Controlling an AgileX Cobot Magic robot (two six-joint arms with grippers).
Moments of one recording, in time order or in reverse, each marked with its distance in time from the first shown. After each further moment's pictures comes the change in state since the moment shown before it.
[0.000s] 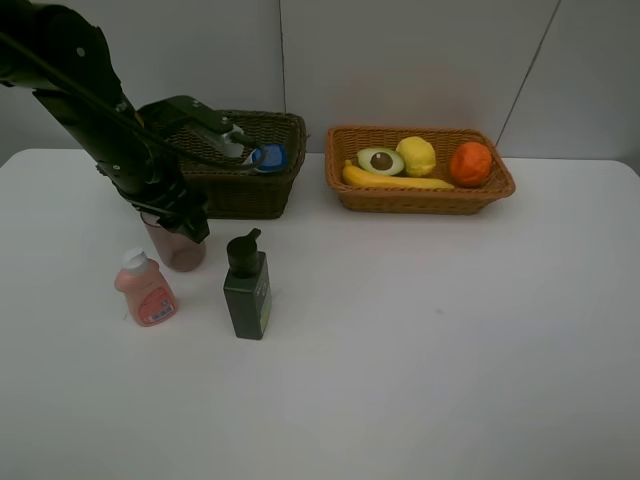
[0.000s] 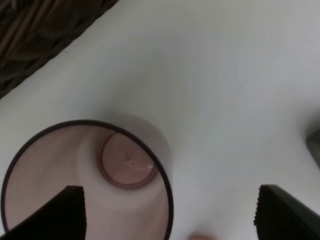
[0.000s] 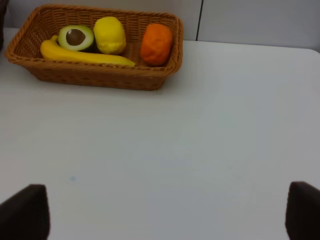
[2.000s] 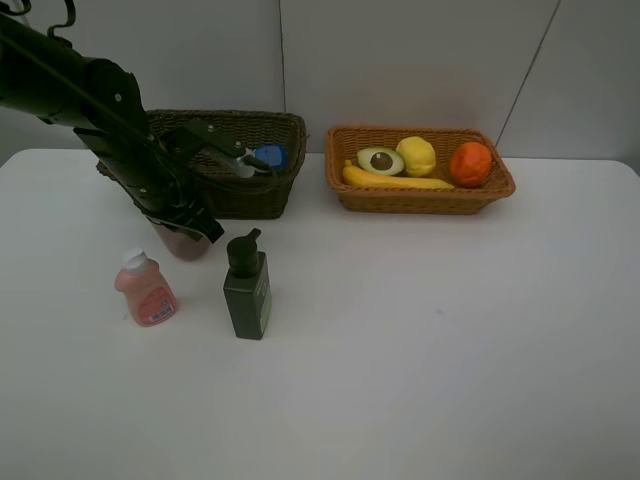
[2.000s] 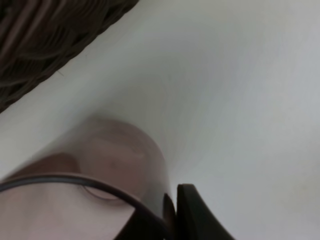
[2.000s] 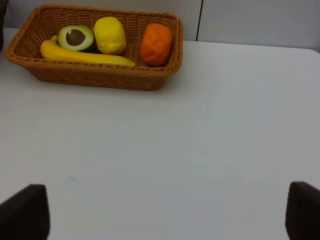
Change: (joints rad) left arm -0.001 0.118 0.000 0.002 -0.135 -0.021; right arm 0.000 0.000 0.000 0.000 0.000 0.000
